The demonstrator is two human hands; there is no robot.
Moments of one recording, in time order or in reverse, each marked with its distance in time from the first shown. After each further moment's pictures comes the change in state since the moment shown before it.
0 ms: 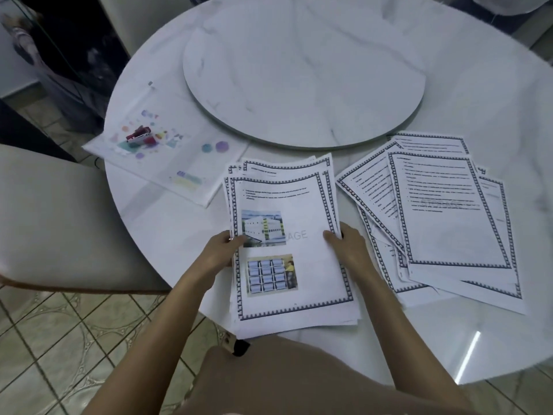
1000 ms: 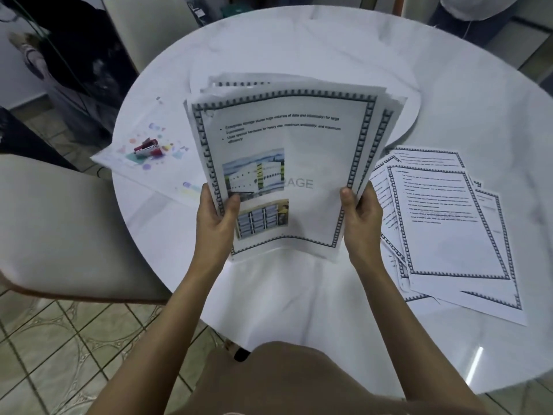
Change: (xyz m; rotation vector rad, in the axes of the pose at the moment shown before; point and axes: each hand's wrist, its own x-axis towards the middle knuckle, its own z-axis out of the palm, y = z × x) left_hand -0.028 0.050 -0.004 -0.365 0.244 0.770; right_hand -0.019 -0.070 -0.012 0.506 0.254 -0.543
